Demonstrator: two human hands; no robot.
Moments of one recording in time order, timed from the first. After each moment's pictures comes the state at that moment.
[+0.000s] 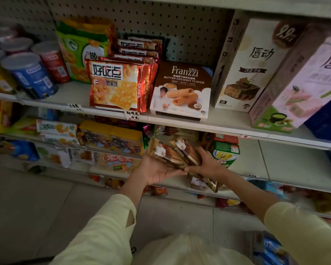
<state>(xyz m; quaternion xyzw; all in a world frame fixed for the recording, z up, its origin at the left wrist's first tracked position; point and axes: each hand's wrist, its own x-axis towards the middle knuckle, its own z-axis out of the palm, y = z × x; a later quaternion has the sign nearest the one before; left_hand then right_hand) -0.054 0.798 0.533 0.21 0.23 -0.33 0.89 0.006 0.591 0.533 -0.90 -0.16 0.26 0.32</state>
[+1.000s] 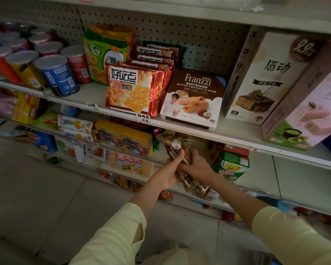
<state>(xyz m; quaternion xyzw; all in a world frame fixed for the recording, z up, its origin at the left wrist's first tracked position) -0.044 0.758 0.529 0.44 0.31 -0.17 0.83 0.011 0.645 0.532 -0.89 -0.14 0.26 0.35</state>
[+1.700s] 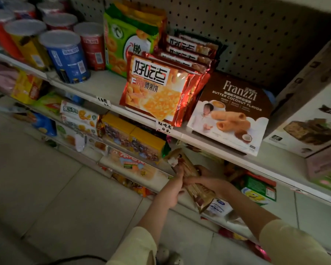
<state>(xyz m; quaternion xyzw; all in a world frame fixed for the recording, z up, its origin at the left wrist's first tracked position) -0.014 0.783 0.464 0.44 0.41 -0.19 0.78 0.068 0.669 0.490 -0.80 -0.10 0.47 0.35</state>
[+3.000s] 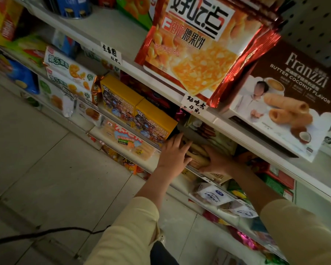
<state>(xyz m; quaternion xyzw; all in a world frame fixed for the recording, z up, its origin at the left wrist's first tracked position) 0.006 0.829 0.409 0.97 0.10 -0.05 0.23 0.126 0.675 0.435 -0.88 -0.26 0.39 0.05</state>
